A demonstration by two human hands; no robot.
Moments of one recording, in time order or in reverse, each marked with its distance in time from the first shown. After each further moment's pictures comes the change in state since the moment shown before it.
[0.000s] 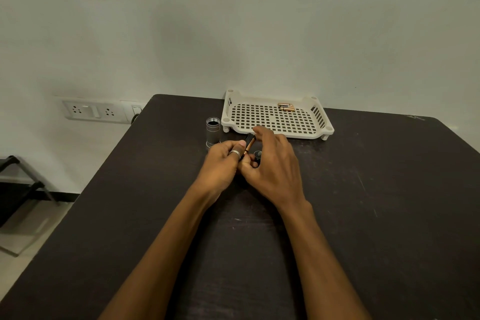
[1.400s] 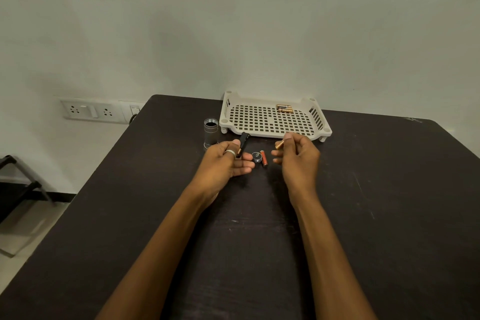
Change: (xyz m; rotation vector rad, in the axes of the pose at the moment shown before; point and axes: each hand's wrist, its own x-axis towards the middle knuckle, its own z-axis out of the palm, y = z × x) left_hand -0.005 0.011 0.005 -0.141 0.041 -0.085; right_hand 0.013 0.031 -0.006 0.696 0.237 0.755
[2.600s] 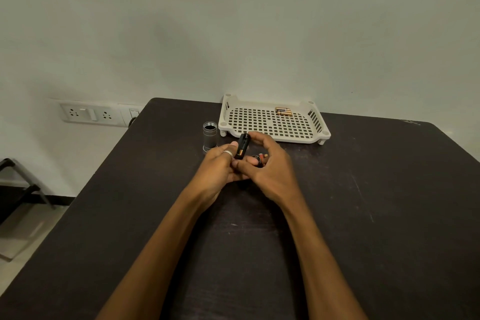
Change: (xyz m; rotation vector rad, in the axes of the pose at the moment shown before) left_hand -0.001 0.003 -0.004 -0.042 -0.105 -0.007; right_hand -0.020 -0.005 0.010 -0.246 -0.484 -0.230
